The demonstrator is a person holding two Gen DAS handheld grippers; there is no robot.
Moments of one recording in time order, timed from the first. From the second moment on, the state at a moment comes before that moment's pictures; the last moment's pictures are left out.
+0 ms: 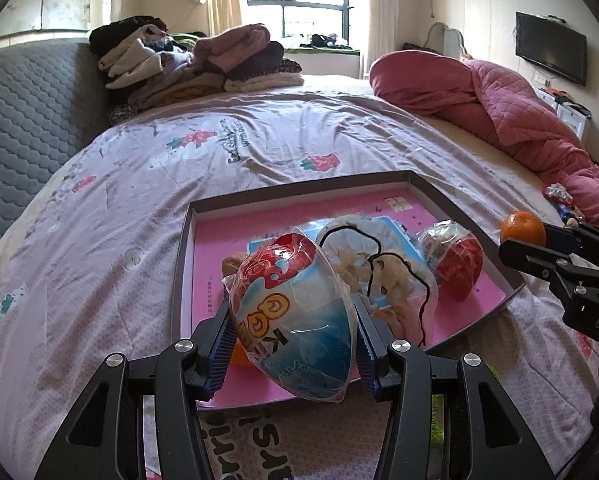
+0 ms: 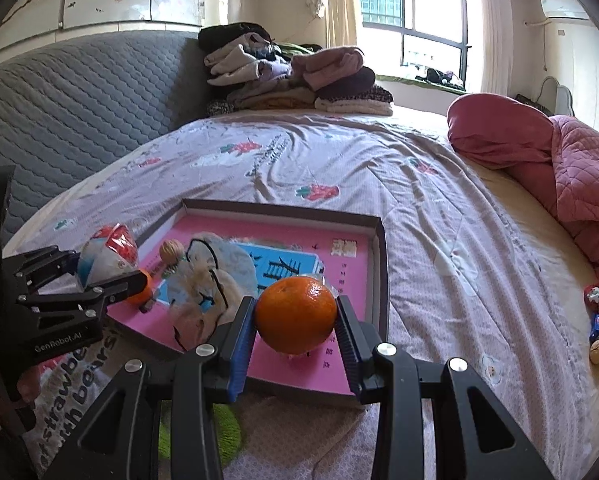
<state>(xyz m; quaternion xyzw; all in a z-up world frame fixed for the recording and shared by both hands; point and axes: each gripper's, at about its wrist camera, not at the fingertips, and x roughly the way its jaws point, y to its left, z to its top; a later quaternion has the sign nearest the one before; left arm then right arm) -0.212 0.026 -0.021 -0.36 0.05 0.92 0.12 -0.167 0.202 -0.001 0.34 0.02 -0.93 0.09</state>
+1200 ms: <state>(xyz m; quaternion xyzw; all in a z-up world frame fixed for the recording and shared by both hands) -0.220 0.037 -0.047 -0.38 0.06 0.91 0.12 -0.188 0.207 -0.043 0.39 0.03 -0.92 0.07</state>
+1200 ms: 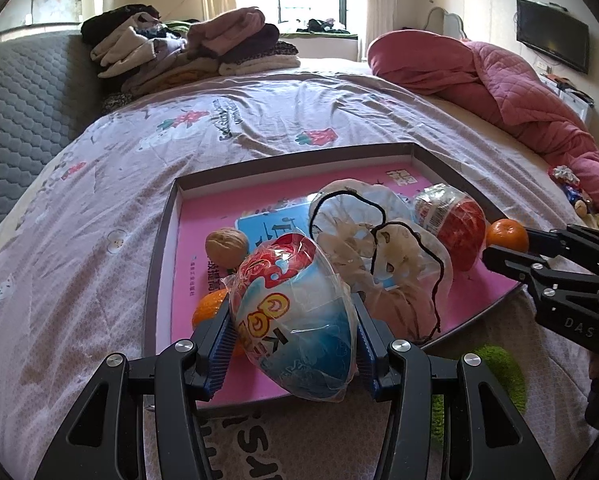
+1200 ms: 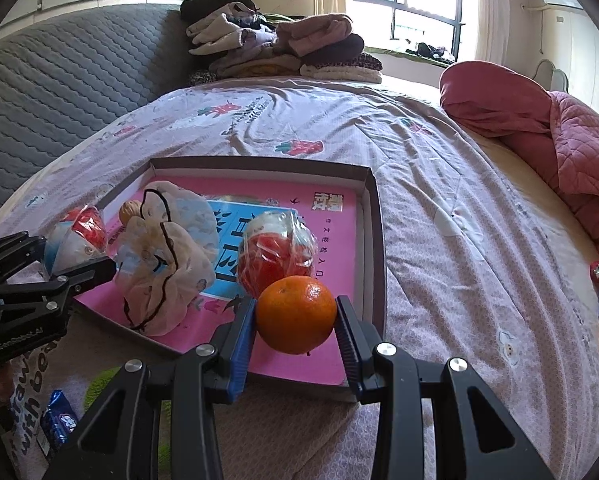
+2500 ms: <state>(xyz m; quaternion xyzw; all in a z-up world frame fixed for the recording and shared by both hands) -0.233 0.050 -0.063 -0.41 0.07 0.90 0.15 -0.202 0.198 -0.056 0.41 0.04 -0.91 0.07</state>
